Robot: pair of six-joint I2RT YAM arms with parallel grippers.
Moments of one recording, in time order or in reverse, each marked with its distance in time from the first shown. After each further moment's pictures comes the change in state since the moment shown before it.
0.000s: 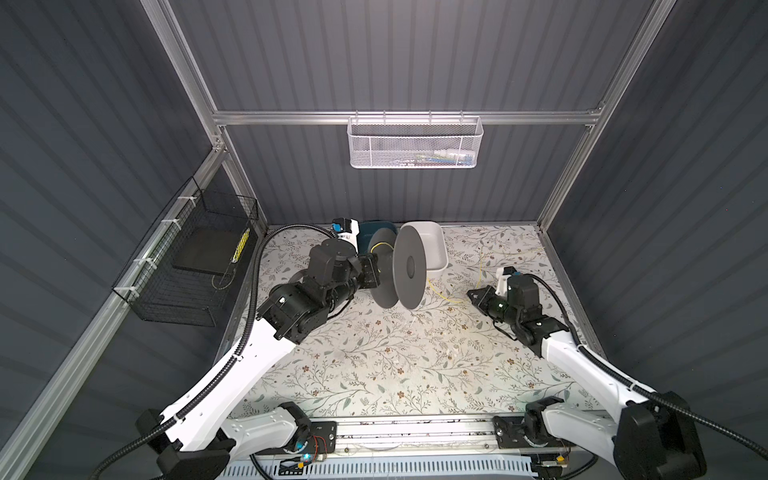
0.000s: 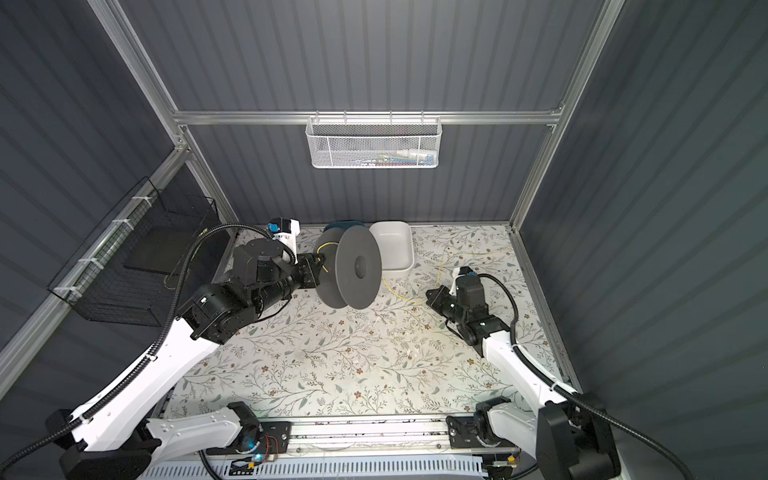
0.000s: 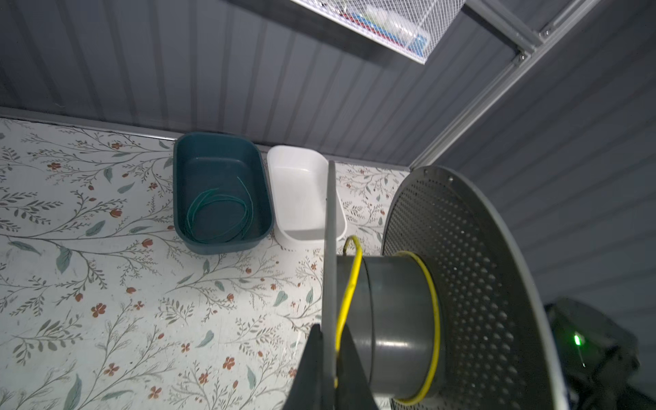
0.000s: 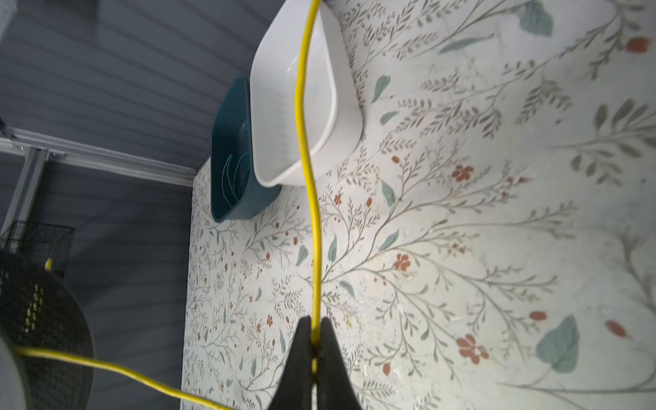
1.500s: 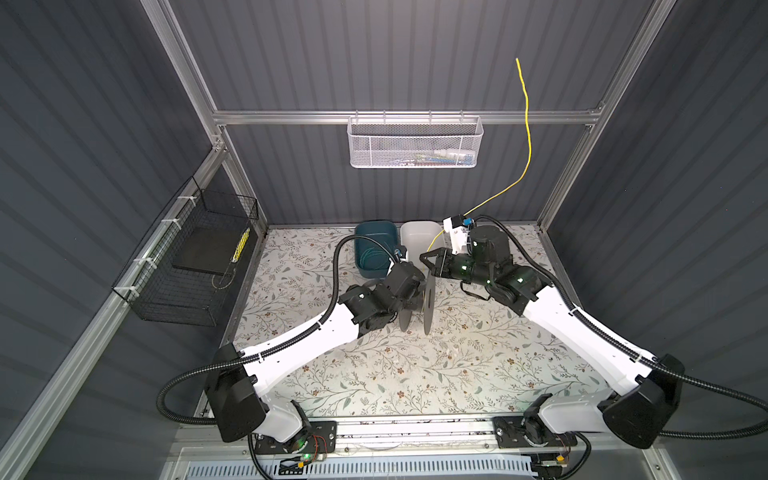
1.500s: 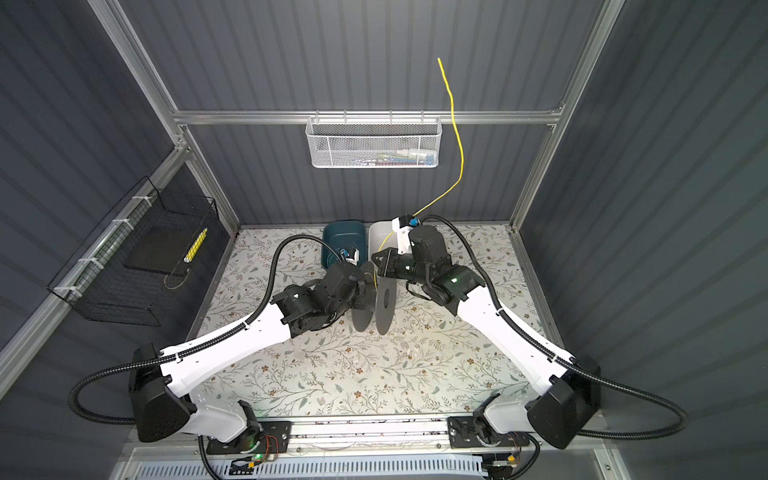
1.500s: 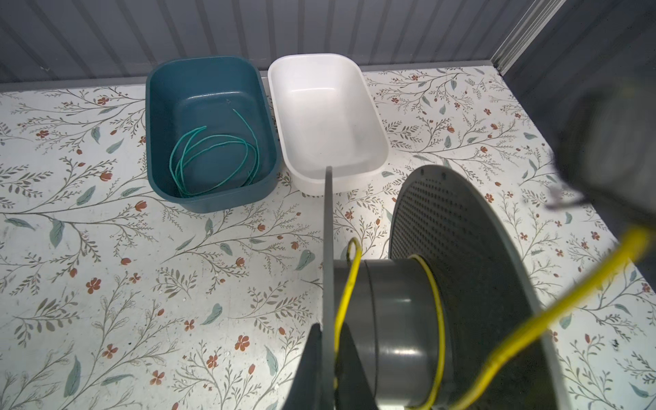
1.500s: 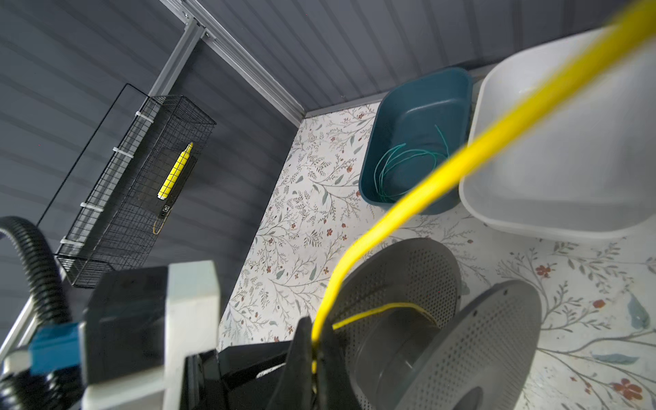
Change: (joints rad) left arm -0.237 0.290 -0.094 0.043 -0.209 0.062; right arm 0.241 0.305 0.718 -0.299 -0.106 -0.206
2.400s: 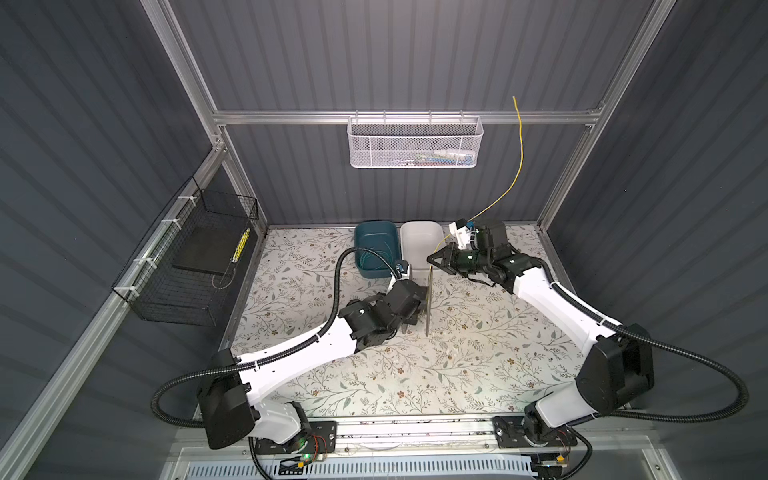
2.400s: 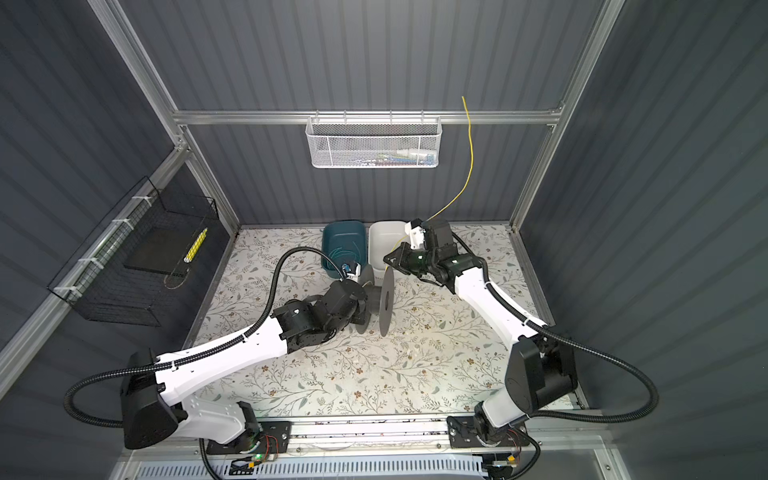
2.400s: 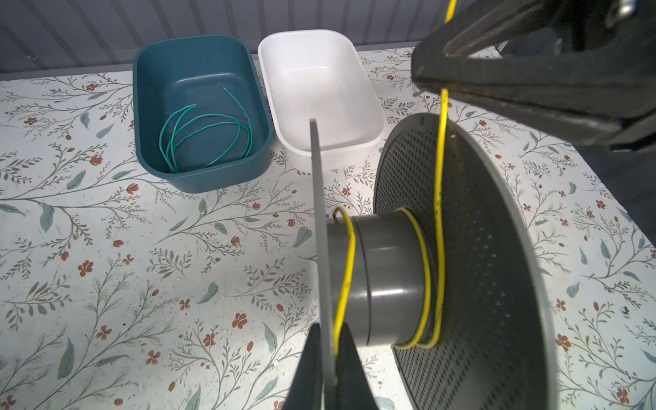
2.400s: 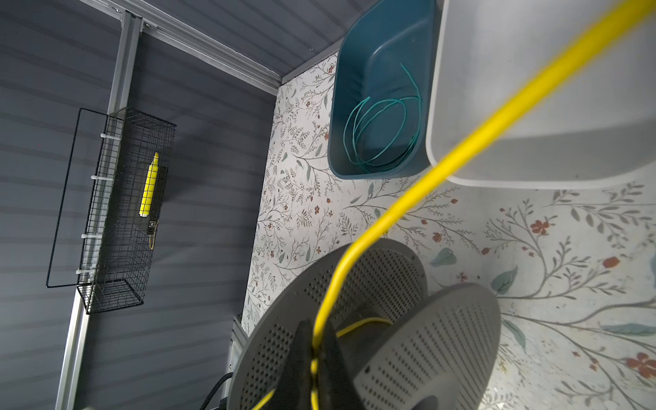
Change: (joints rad) left arm -0.068 -0.055 -0.116 0.010 -0.010 -0.023; right arm -0.188 0.173 0.000 0.049 -0.237 0.068
